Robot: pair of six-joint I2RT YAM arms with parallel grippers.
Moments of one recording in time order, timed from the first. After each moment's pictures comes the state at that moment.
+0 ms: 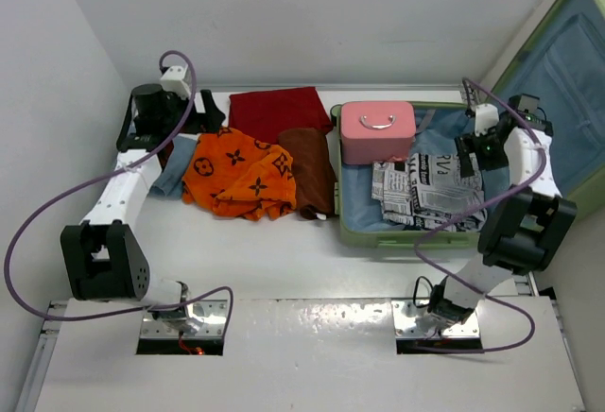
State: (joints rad) left arm 0.07 1.42 1.17 -0.08 0.35 -0.09; right arm -0.42 1.69 1.36 -0.86 -0.14 -0.63
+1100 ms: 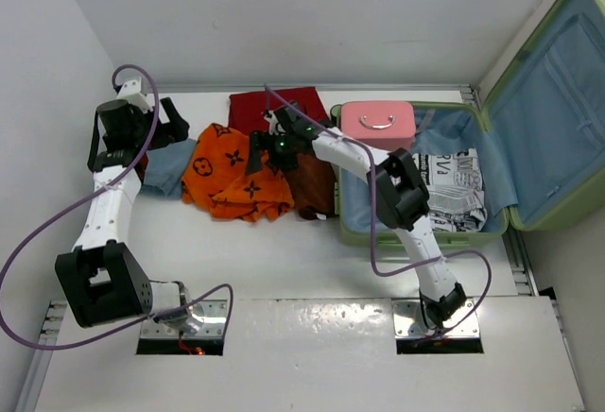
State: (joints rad) left arm 0.24 1.30 1.07 -0.18 0.25 -0.17; right arm 0.66 2.34 1.90 -0.43 -0.42 0.50
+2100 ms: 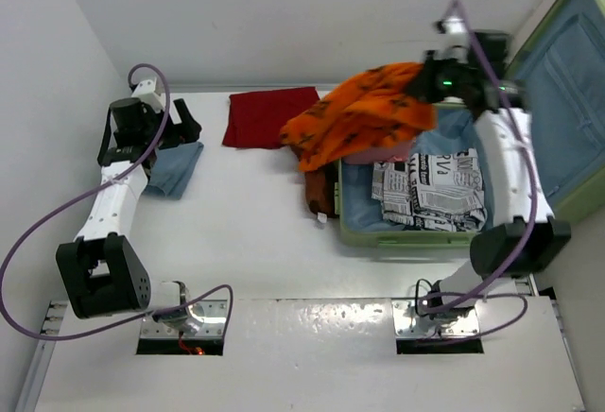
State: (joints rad) left arm 0.19 1.33 1.08 -0.19 0.28 -0.16; right arm 0.07 1.63 1.76 -0.69 -0.45 0.02
